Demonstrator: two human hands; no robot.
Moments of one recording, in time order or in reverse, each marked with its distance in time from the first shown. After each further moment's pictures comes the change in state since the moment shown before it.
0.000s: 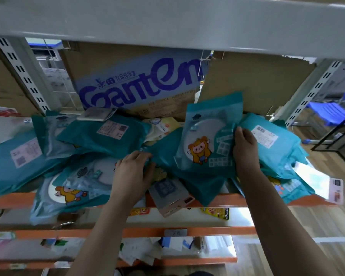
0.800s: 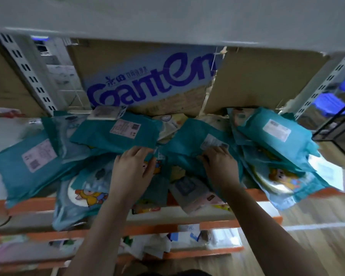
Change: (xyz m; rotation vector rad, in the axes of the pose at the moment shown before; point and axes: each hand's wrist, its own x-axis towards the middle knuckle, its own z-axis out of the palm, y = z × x) left_hand 0.008 -0.040 -0.037 0.040 -0.005 0.077; right_hand -0.062 0.041 0.064 -1.057 -0.150 -0.662
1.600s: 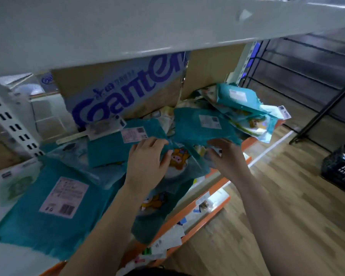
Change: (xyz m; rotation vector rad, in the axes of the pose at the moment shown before) left_hand 0.031 -0.105 -0.049 -0.194 -0.130 0.555; right_hand -0.053 -0.159 -0.021 0.052 0.087 0.608
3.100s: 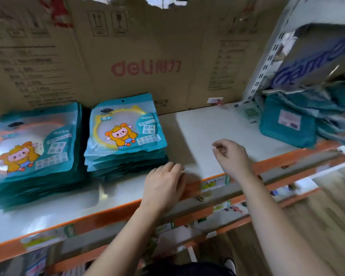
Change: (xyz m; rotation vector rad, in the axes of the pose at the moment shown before) left_hand -0.465 -0.351 -0.366 0.188 -0.077 -0.179; right_hand -0.327 -0.521 0.262 0.165 -0.201 -0.149
